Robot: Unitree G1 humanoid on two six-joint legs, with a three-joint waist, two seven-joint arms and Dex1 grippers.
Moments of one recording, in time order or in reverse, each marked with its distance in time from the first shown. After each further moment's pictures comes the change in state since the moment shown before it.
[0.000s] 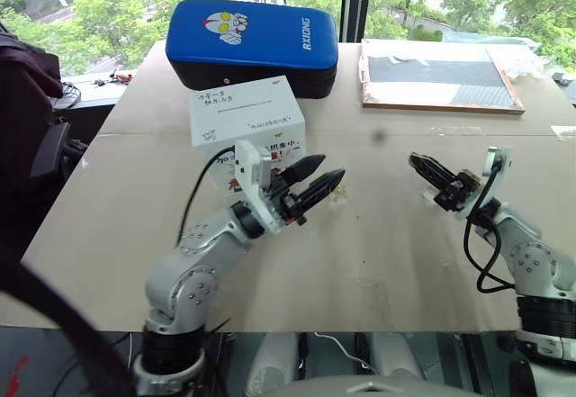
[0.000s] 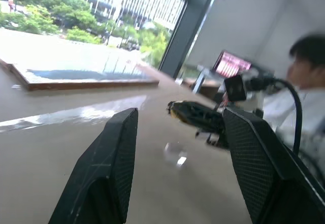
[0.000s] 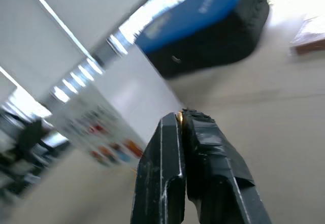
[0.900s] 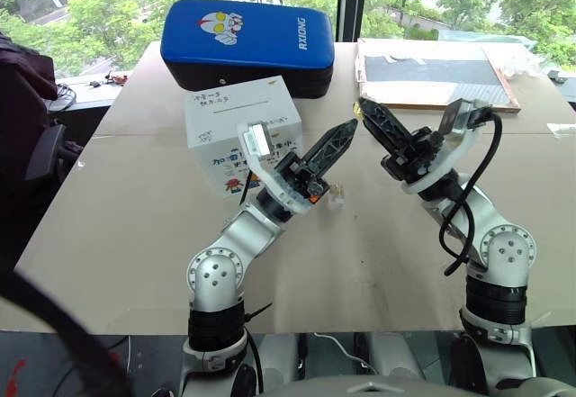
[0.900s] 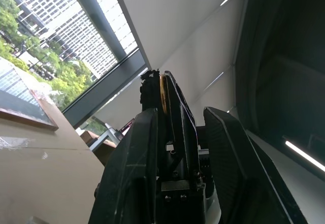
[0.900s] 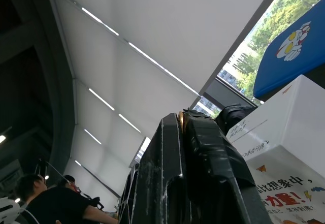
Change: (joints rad) left arm -0.080 -0.151 0.027 0.099 -0.428 0.023 0.125; right arm -0.117 0.198 0.106 -0.189 0.438 0.049 -0.399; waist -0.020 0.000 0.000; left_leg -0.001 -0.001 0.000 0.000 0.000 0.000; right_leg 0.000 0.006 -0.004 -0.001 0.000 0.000
